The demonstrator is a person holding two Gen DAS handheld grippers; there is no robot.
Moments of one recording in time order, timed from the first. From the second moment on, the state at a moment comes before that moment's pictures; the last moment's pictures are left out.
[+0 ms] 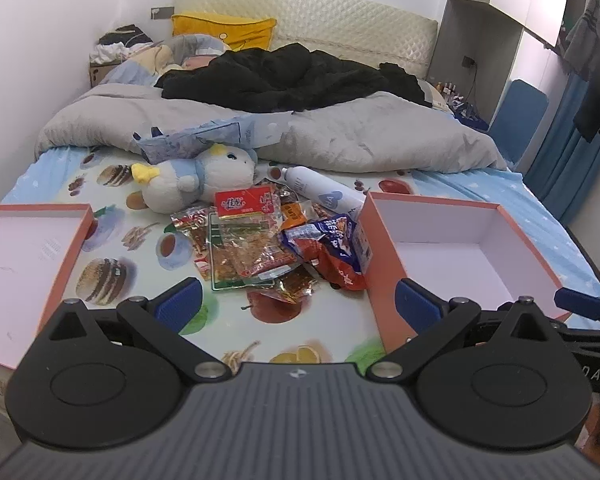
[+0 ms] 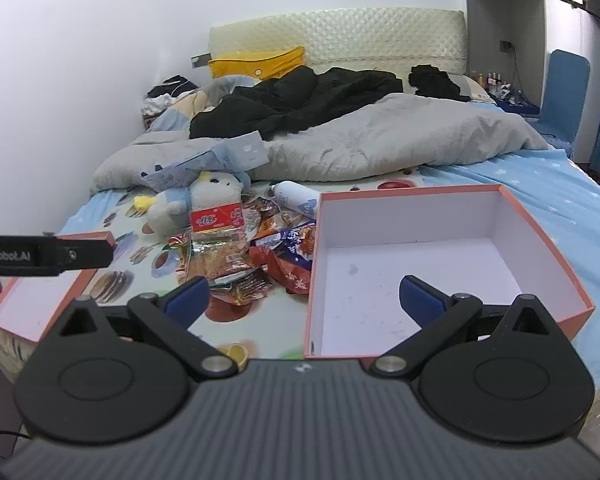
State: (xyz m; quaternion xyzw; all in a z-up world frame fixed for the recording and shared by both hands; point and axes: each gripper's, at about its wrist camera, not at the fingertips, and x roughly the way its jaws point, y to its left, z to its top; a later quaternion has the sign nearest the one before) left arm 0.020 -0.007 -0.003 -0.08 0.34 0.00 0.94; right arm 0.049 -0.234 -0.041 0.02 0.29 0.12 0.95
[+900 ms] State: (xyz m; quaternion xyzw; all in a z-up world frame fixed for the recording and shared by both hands) left arm 0.030 -0.014 -0.003 -0.08 0.35 0.01 0.93; right arm 0.047 -0.232 -0.044 0.02 0.29 0.13 0.95
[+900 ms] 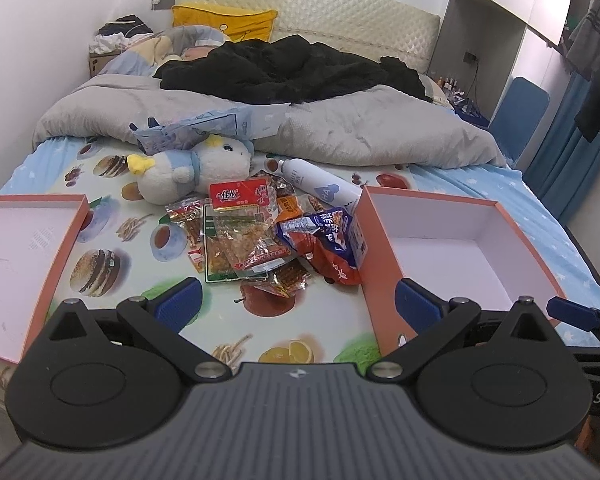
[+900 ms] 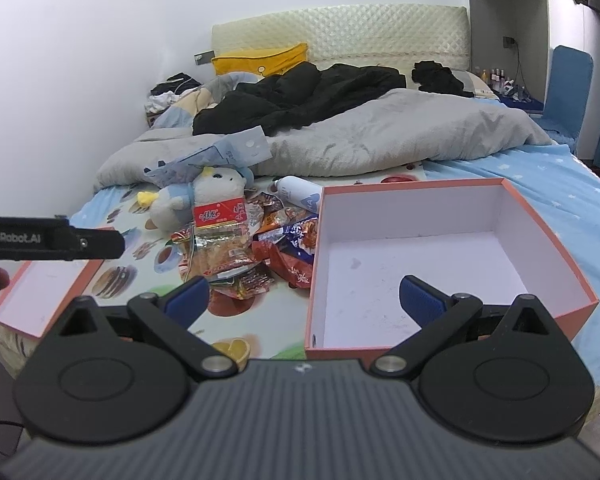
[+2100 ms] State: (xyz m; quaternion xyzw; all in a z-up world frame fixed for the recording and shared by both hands) left arm 0.016 -0.009 -0.006 -0.09 0.34 0.00 0.93; right arm 0.047 -0.225 -0.048 0.03 0.30 0.14 0.94
